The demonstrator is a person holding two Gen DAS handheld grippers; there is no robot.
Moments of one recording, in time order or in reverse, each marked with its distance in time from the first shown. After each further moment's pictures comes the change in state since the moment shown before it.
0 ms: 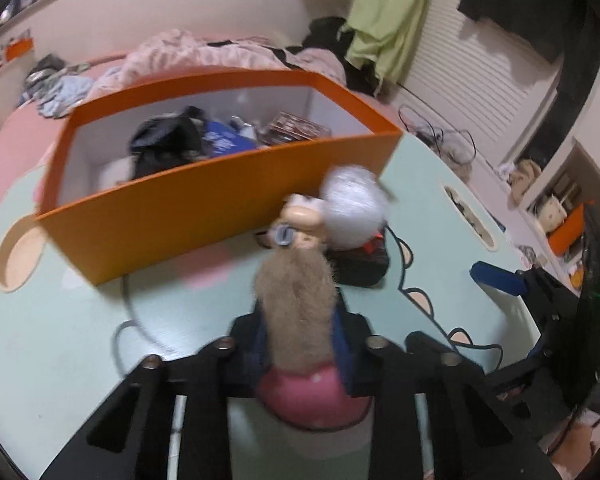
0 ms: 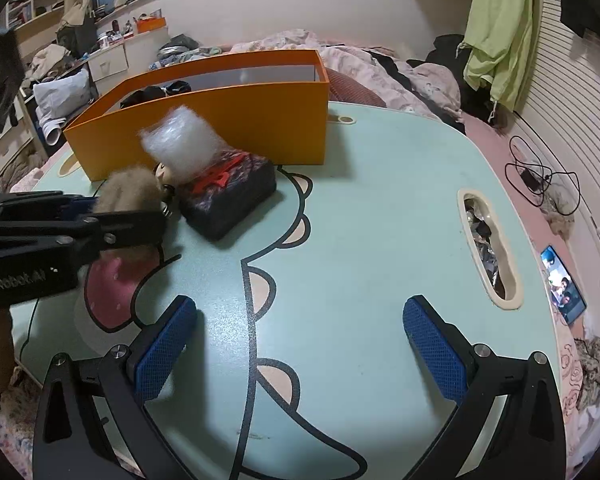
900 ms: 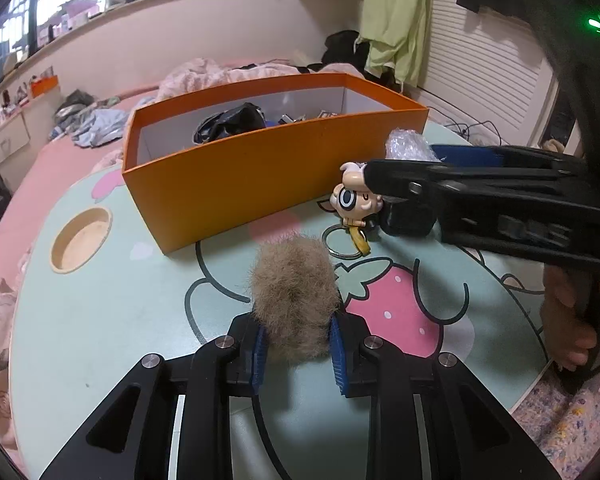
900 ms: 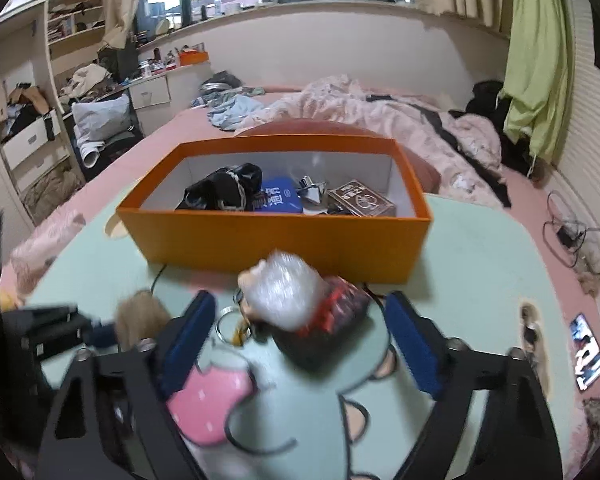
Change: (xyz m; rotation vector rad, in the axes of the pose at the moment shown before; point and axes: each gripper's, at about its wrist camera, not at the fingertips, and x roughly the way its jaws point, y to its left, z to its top) left arm -0.014 0.014 -0.035 0.096 -0.074 0.152; right arm 0.002 0.046 0.064 -0.046 -0.142 0.124
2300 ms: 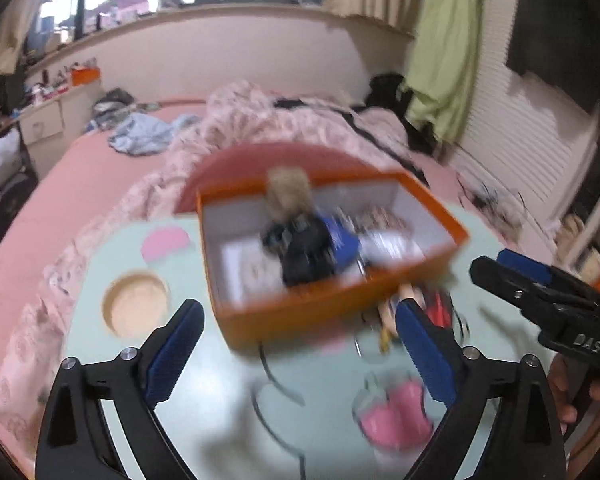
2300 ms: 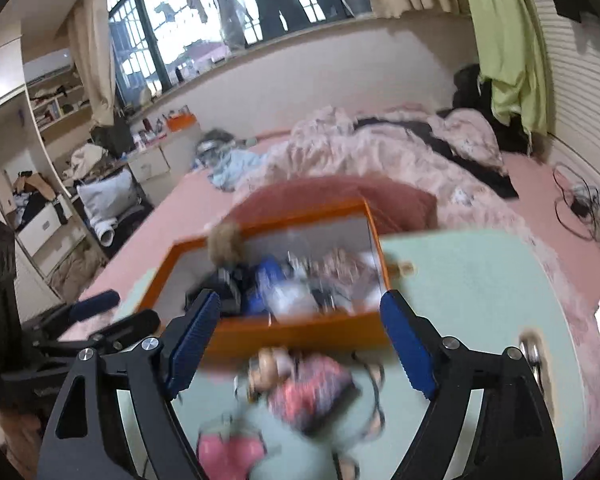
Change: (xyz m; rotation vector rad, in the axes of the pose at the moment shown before) left arm -0.026 0.036 0.064 -0.141 -0.064 0.047; right arm -0.026 -0.050 0.026 0.207 -0.113 0.104
